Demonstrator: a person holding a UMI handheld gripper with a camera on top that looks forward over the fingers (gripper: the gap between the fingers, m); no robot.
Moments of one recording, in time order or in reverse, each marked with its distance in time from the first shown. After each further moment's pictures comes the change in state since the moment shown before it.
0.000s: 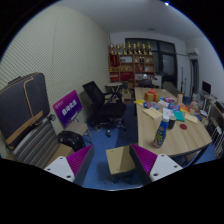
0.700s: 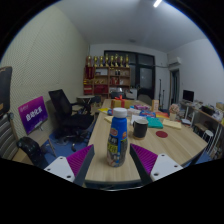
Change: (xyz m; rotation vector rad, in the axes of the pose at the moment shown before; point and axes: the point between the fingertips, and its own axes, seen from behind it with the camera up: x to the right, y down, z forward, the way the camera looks) arm 0.258 0.044 0.176 0.196 0.265 -0.017
